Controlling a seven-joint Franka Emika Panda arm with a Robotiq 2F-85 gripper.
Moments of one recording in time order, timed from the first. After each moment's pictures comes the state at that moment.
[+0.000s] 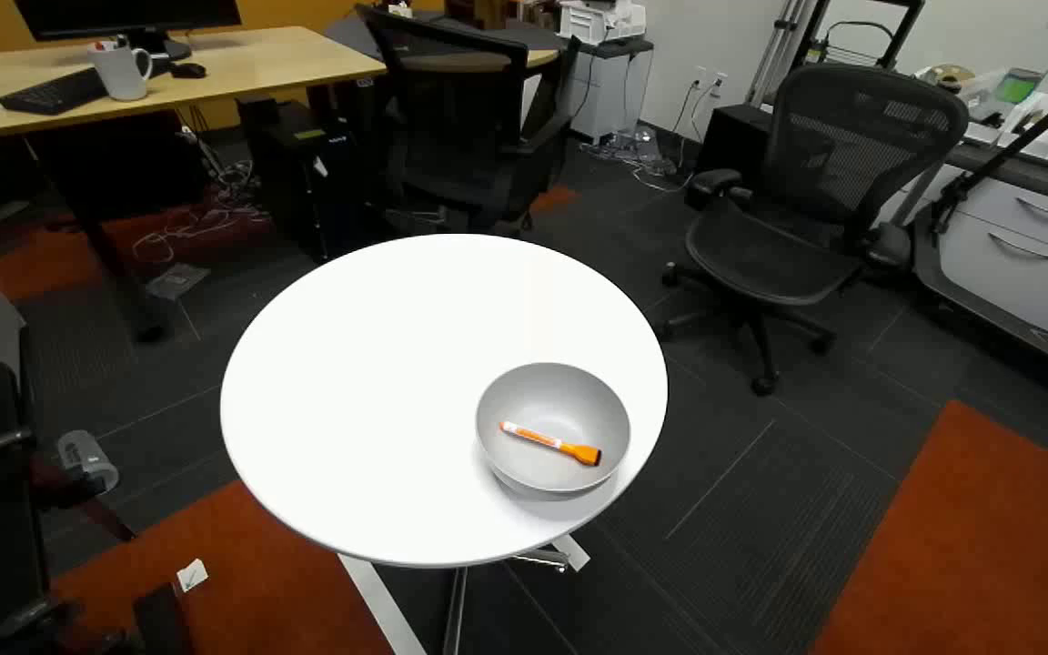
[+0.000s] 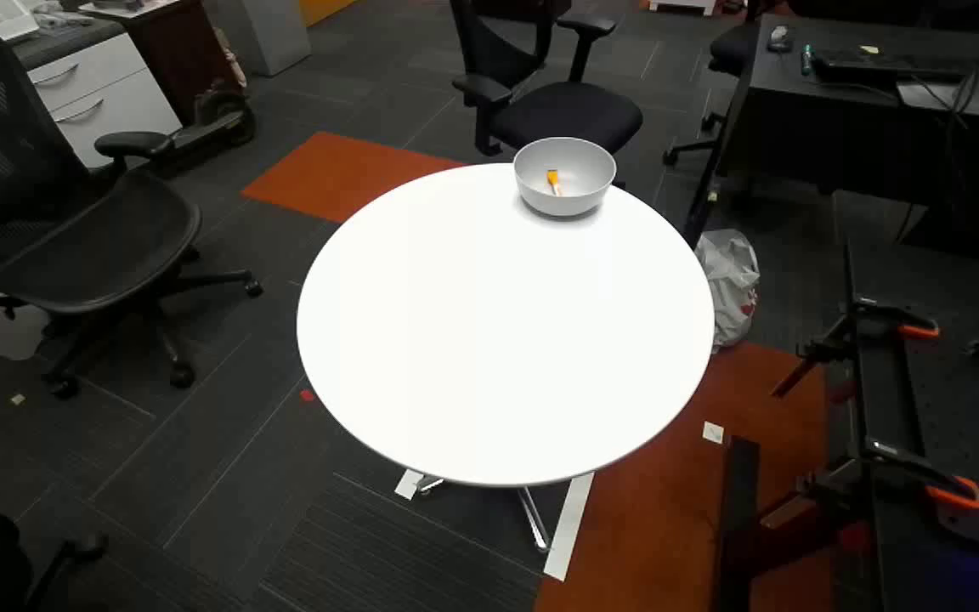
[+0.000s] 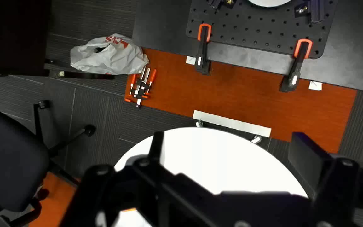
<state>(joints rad) 0.04 -0.71 0.14 -2.46 -0.17 1.55 -0.04</state>
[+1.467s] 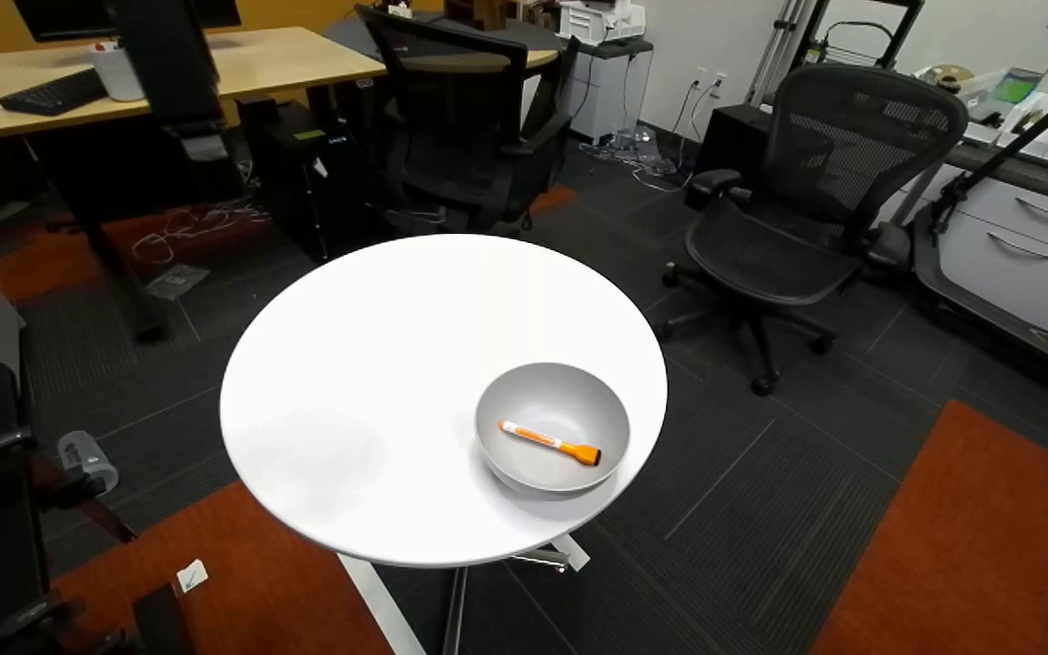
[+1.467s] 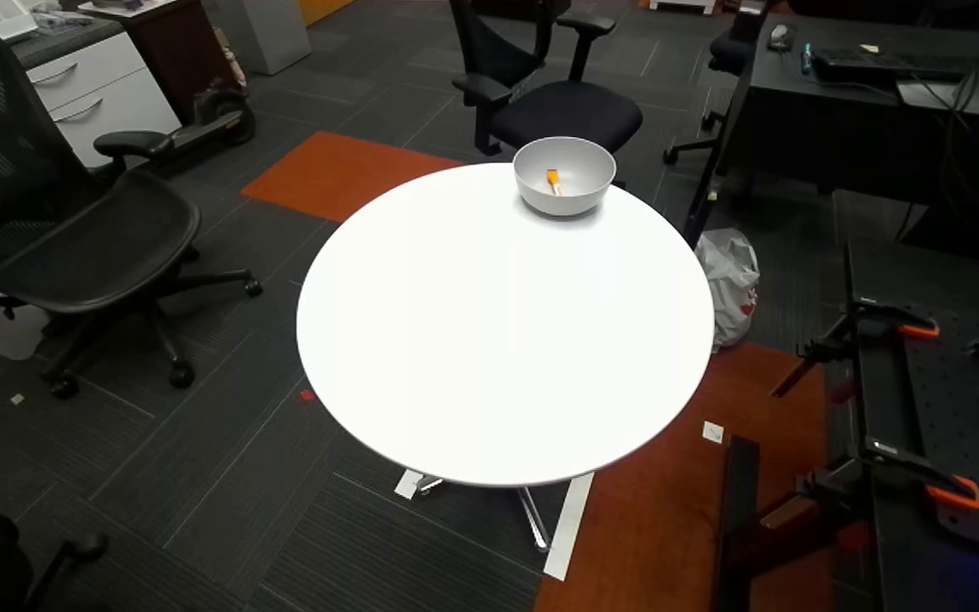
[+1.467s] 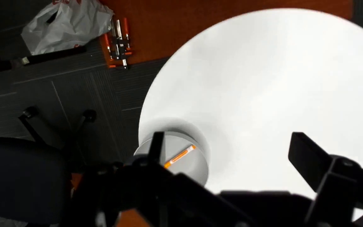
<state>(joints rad) -0.10 -0.31 -0.07 -2.35 -0.17 2.07 0.13</state>
